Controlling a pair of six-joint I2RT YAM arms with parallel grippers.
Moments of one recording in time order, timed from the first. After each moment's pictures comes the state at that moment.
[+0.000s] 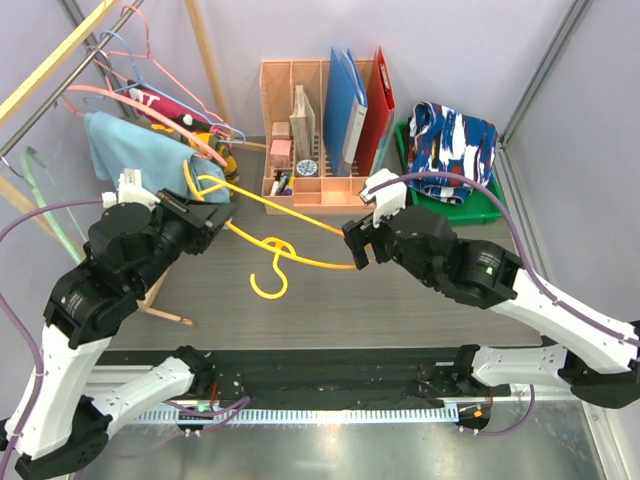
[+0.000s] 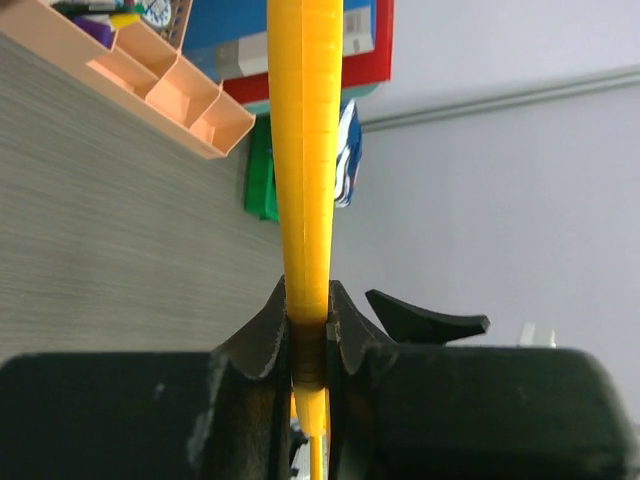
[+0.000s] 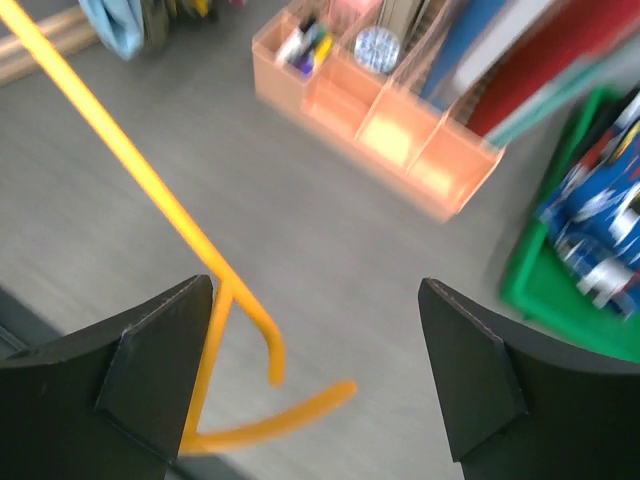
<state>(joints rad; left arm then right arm) -0.62 0.84 1.48 -0.91 -0.24 -1.21 1.07 1.10 1.35 -0.72 0.50 0.14</state>
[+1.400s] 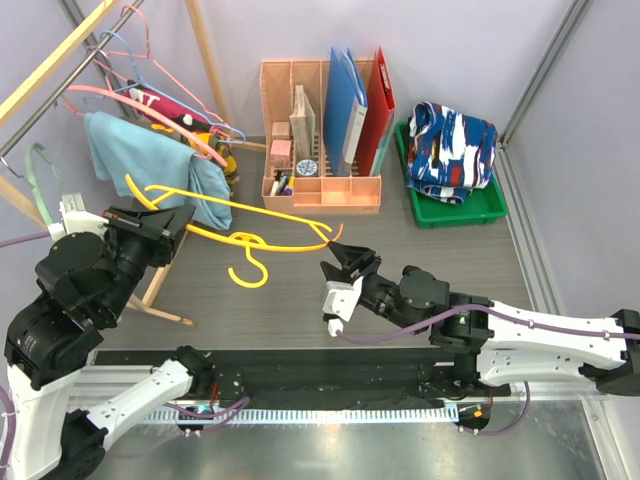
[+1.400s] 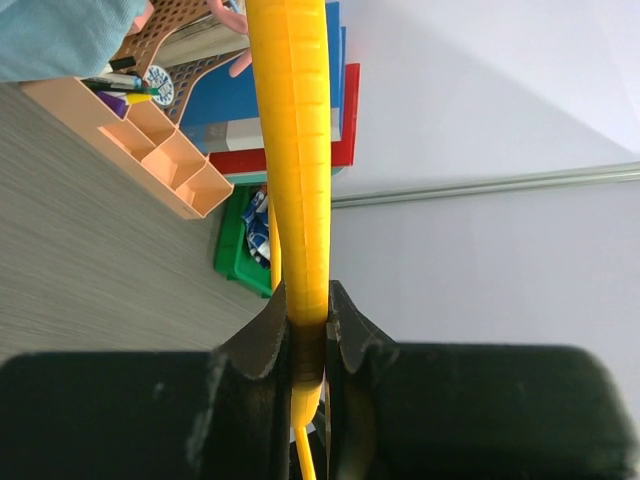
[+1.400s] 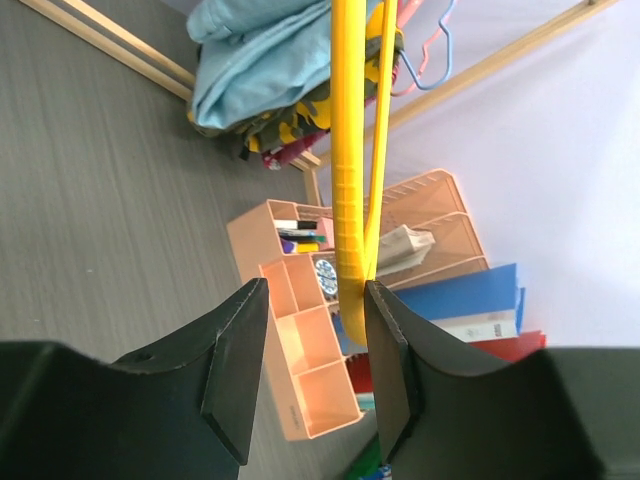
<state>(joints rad) -0.61 0.74 1.54 -0.98 -0.43 -1.31 1.34 0.93 0.85 0.07 0.36 -0.89</state>
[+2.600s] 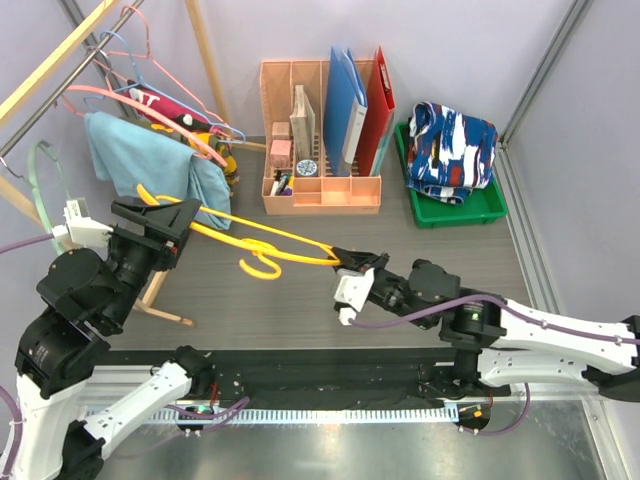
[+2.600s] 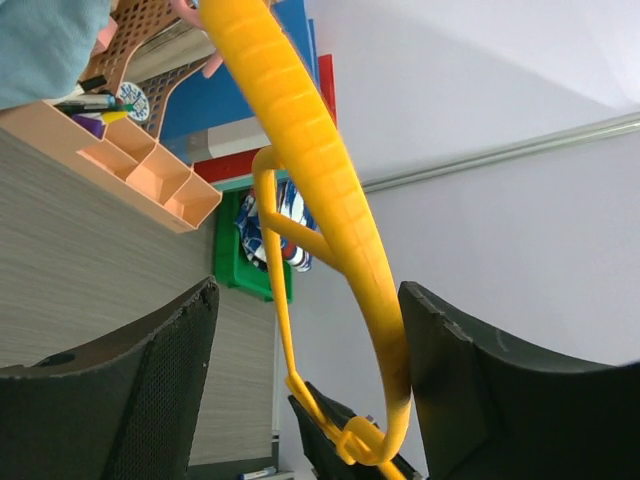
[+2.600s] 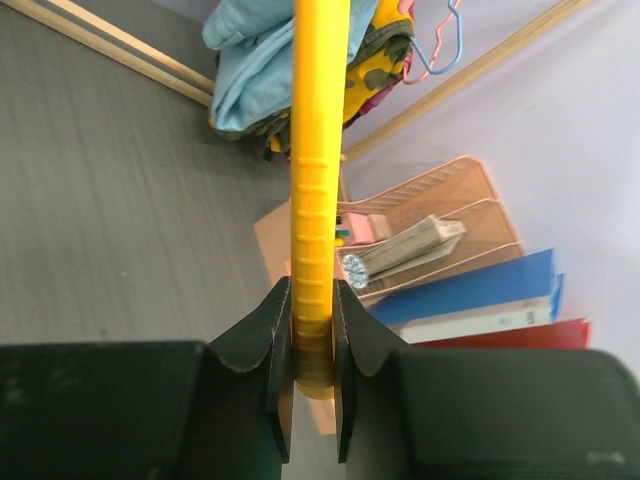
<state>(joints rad) -0.61 0.65 1.40 -0.84 -0.39 -1.20 1.30 0.91 0.88 0.01 0.32 -0.81</state>
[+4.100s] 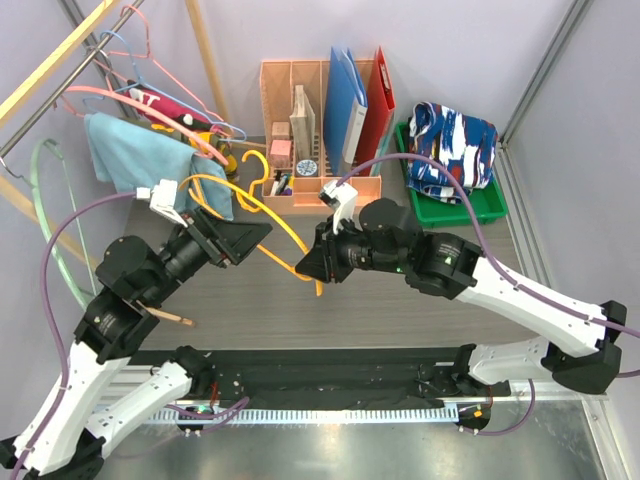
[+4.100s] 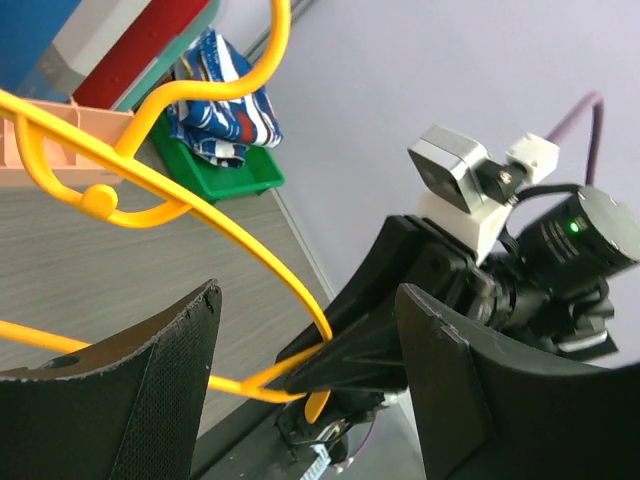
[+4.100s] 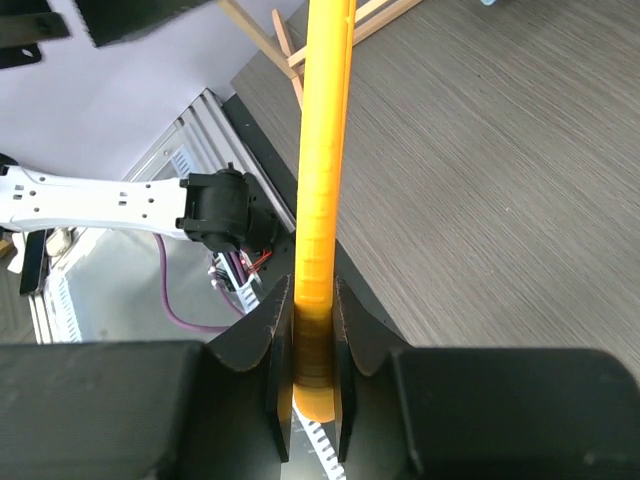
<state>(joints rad) -0.61 0.65 1.09 -0.39 0.14 -0.81 1.08 1.22 1.37 -0.52 -0.08 0.48</state>
